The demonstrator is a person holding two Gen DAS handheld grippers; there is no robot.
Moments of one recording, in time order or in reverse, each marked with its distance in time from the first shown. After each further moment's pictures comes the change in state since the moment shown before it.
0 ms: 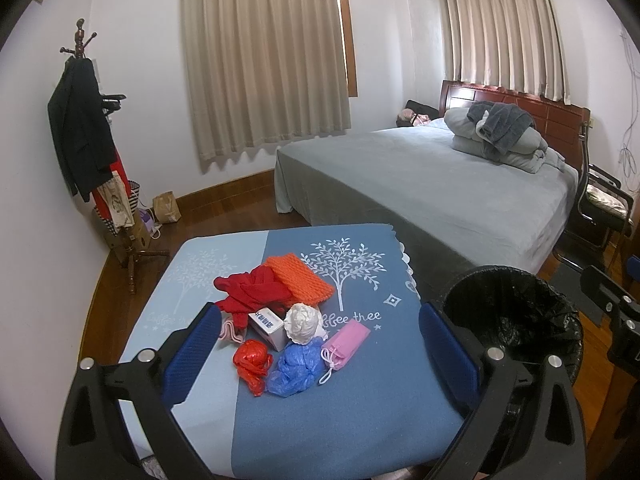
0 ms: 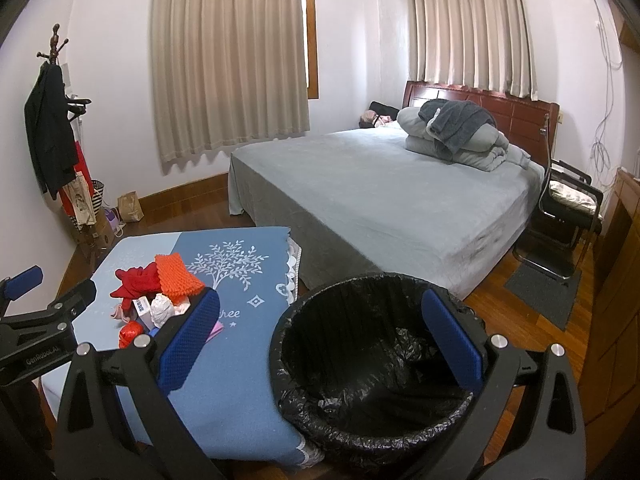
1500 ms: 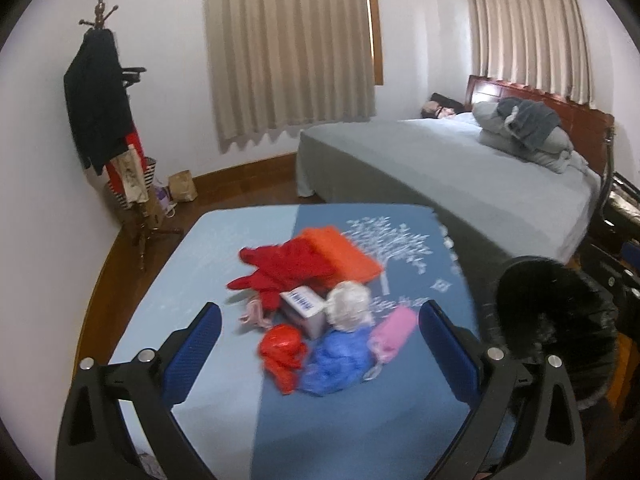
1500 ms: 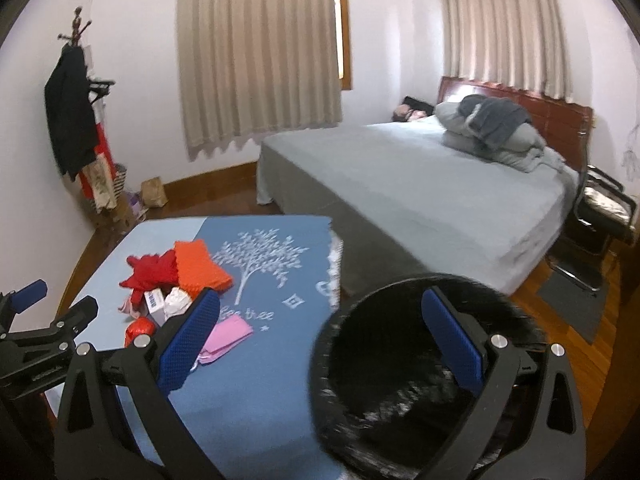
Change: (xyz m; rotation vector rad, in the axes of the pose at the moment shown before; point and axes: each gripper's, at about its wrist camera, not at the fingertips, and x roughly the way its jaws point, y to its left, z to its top) left arm 0.058 0.051 -0.036 -0.065 0.038 0.062; right arm 0.078 0.052 -0.019 -0.053 0.032 0.115
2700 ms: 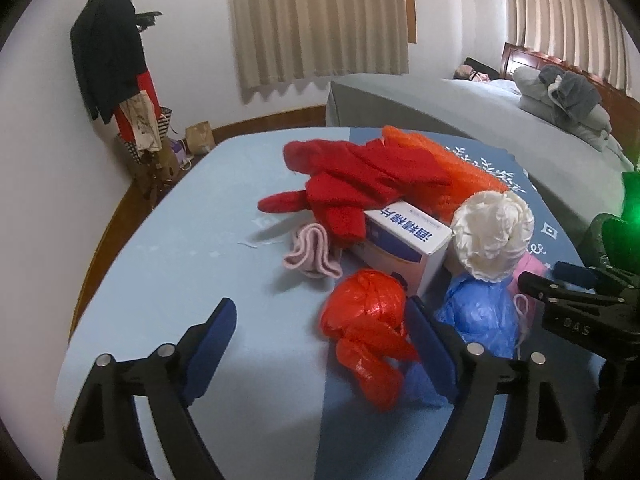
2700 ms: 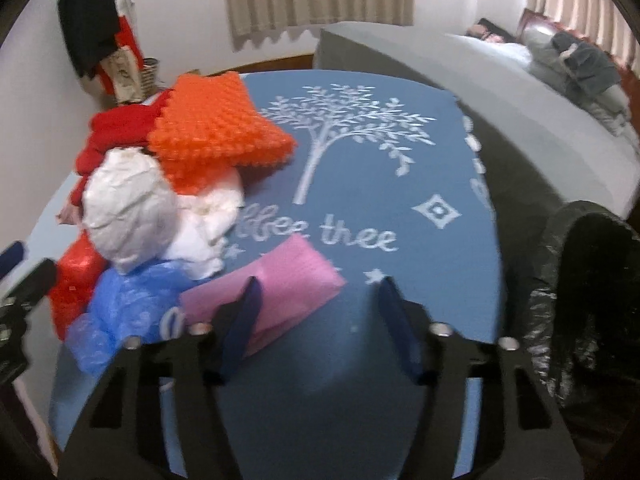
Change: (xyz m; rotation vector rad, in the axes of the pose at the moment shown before) left arm 0.130 0.068 -0.057 -0.044 0.155 0.054; right arm 0.202 0.094 -0.076 -0.119 0.367 0.187
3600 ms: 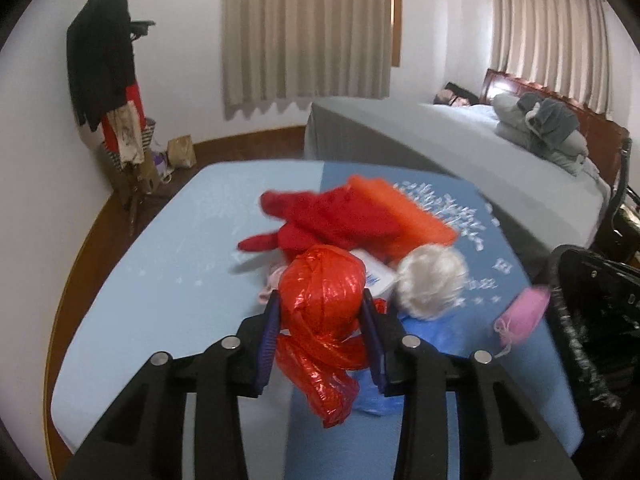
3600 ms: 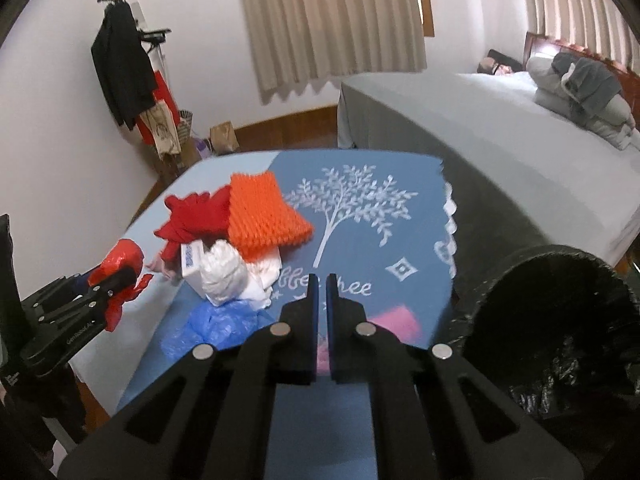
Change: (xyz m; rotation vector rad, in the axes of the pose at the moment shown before) left arm -0.044 -0.004 0.025 -0.021 -0.089 -0.106; right arm -0.119 -0.032 0.011 0.018 -0.191 0.091
